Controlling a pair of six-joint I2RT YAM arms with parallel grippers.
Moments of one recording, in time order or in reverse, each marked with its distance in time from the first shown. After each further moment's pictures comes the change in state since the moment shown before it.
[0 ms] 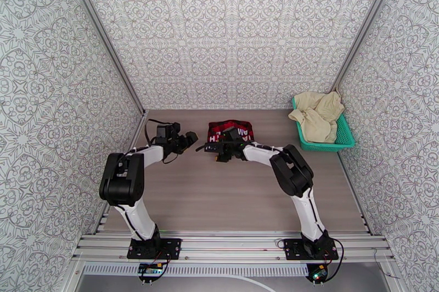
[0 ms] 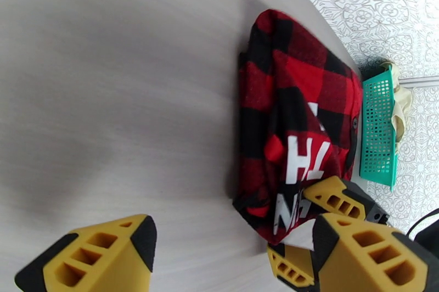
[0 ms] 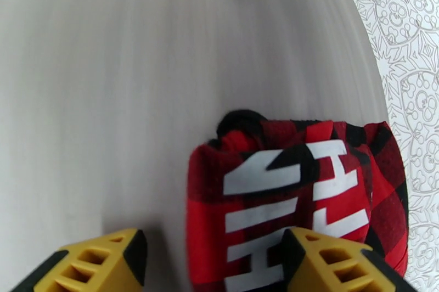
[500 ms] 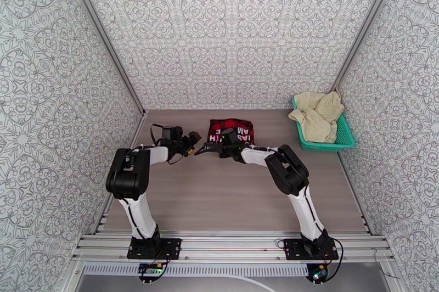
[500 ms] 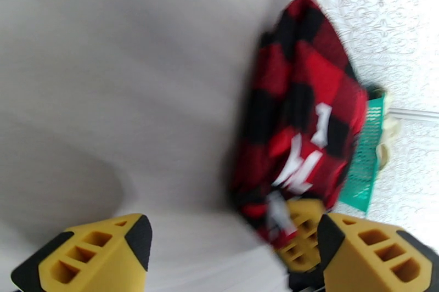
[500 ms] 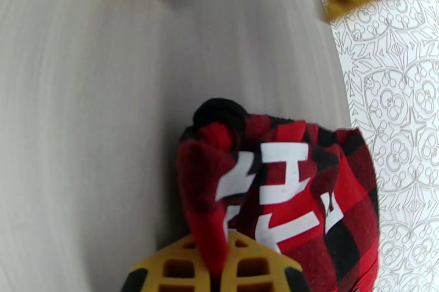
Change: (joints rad) left arm -0.064 0.085 0.001 0.166 -0.013 -0.284; right arm 0.010 0.006 -0.087 0.234 0.090 -0.016
